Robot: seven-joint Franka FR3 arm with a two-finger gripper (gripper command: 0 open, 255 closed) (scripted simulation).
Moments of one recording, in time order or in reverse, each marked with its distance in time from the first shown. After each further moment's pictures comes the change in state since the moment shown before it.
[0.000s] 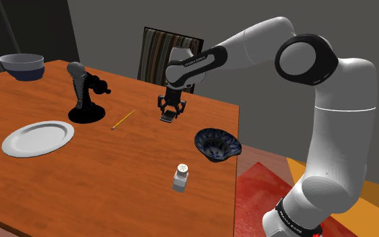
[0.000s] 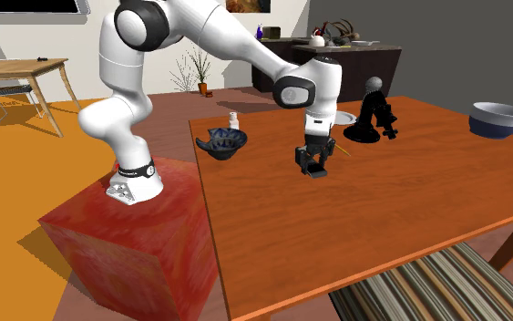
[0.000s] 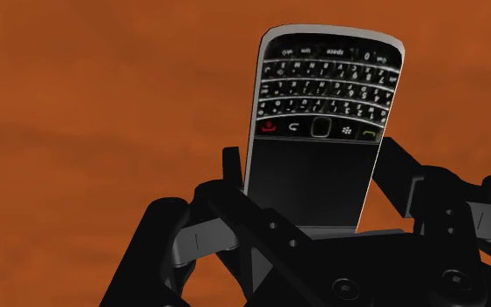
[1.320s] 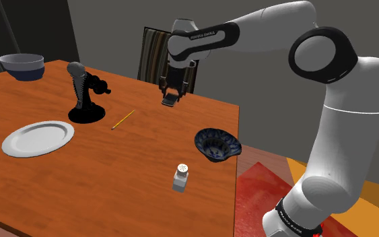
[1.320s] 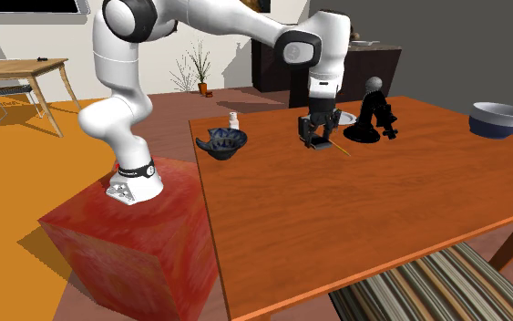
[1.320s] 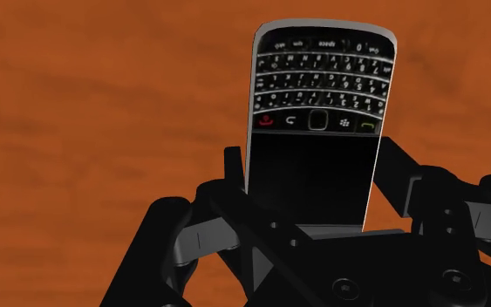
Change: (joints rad) arm -0.004 -0.095 0.006 0.124 0.012 -0.219 0.001
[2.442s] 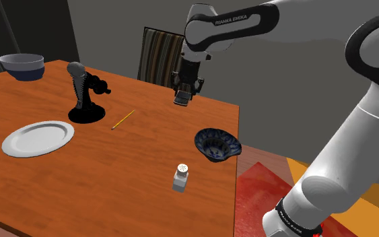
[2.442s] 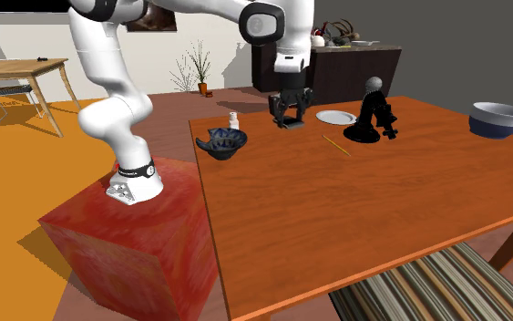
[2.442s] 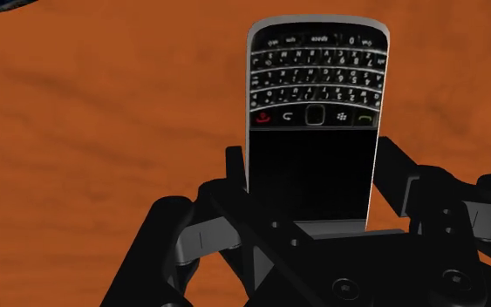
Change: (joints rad) arm -0.008 -0.313 0.011 -0.276 0.048 -0.034 -0.007
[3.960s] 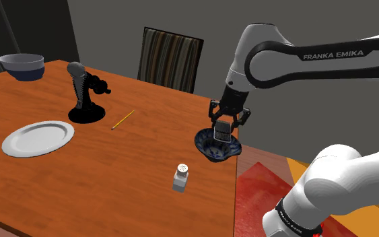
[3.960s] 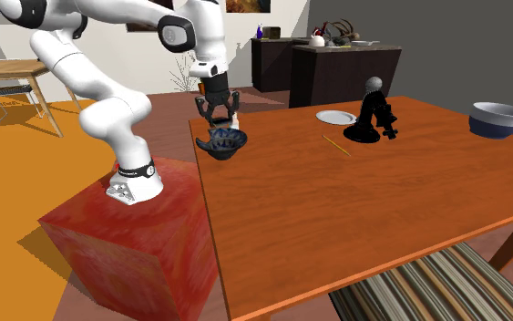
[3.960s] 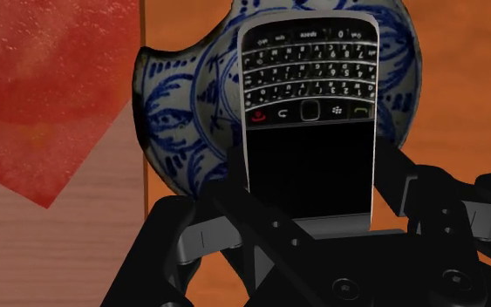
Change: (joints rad) arm 0.058 -0.733 -0.002 -0.727 0.113 -0.002 -0.021
